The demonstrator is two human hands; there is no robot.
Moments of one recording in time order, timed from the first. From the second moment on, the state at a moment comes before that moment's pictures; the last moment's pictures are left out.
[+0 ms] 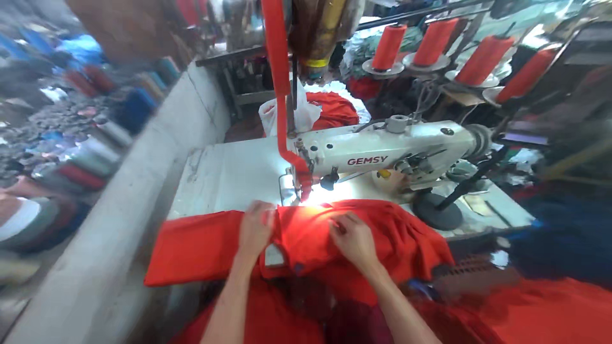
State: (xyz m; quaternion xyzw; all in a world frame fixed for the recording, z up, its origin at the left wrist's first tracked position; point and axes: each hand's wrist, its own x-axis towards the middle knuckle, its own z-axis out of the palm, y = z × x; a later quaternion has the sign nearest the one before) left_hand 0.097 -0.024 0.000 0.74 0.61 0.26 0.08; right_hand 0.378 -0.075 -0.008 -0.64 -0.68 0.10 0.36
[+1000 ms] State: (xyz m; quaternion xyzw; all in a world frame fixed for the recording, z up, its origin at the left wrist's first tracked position) left_hand 0.154 -0.024 -0.027 0.82 0.54 0.14 0.11; right_hand 0.293 -0.035 0.000 -0.68 -0.72 0.09 0.07
